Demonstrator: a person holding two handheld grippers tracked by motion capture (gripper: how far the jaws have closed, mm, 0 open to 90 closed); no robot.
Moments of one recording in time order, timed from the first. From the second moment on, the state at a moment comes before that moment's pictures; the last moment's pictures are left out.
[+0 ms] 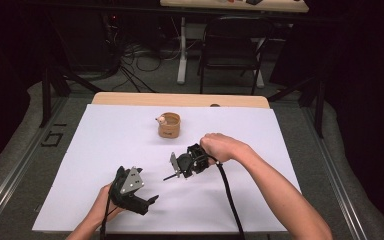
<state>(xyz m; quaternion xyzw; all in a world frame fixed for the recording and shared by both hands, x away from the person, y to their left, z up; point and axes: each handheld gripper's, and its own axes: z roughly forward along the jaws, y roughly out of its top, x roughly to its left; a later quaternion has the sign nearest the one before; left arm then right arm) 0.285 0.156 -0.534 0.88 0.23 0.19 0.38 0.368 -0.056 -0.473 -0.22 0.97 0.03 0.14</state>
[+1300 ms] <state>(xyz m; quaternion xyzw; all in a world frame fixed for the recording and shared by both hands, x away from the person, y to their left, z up) 0.306 0.135 -0.536 0.87 0.21 0.14 0.43 0.354 -0.027 -0.473 -0.24 0.96 0.02 0.15</state>
